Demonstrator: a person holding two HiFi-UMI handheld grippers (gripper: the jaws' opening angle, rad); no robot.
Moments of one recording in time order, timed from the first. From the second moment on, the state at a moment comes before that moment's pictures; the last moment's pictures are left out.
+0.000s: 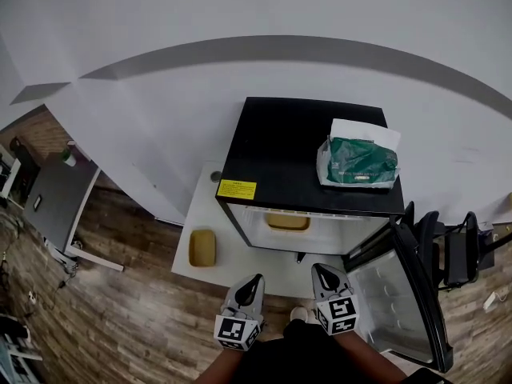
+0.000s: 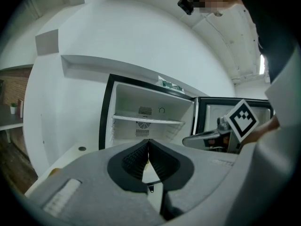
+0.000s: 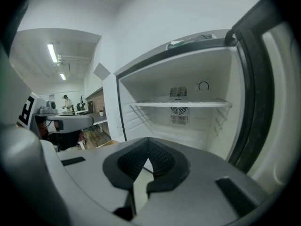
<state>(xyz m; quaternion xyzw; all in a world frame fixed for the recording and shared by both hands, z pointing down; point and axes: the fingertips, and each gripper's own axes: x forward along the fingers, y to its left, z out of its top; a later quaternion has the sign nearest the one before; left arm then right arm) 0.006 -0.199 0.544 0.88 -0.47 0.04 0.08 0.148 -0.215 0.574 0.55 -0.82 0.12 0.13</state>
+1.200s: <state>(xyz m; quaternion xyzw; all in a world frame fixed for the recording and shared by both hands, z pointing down) -0.025 -0.260 0.539 0.89 -0.45 0.02 0.09 0.175 -0.323 0.652 0.62 -0.74 0.21 0.16</state>
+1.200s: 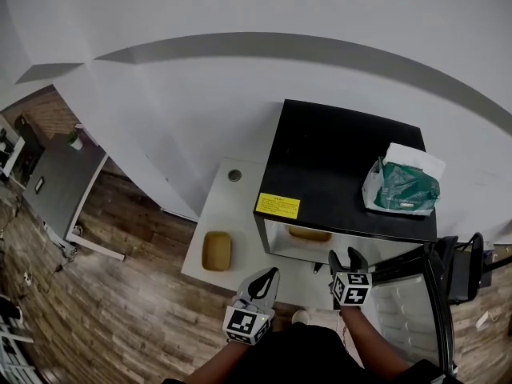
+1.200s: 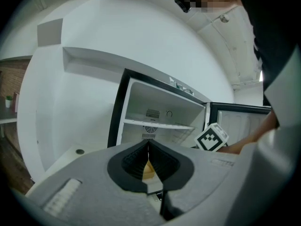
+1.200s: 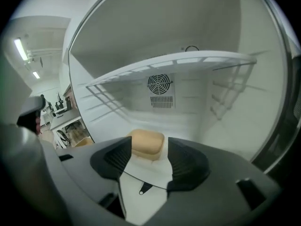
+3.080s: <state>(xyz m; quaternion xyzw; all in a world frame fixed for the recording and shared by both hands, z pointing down) -0.054 -0.230 0.537 0.87 -0.49 0.01 0.09 0.176 -0.425 0.789 0.60 -0.71 0.29 0.22</state>
